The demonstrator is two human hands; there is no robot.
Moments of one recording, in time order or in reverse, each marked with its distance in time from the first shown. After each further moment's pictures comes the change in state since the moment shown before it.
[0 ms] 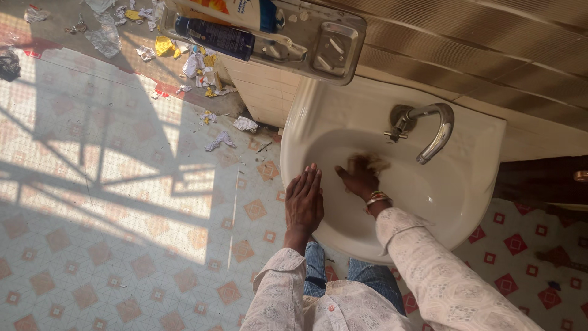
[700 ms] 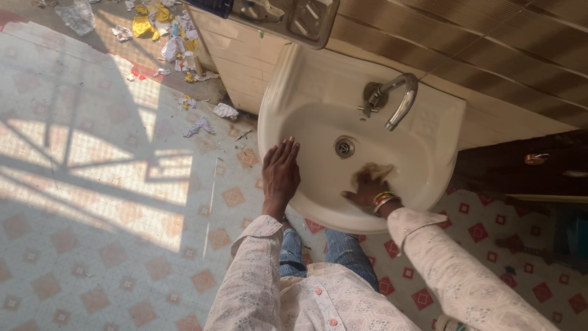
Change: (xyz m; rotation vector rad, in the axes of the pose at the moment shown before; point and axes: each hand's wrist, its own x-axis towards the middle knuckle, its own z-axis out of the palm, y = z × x) left_hand -0.006 0.005 0.002 0.006 0.070 0.021; right_hand -0.061 0.119 -0.016 -0.781 -0.101 -0.133
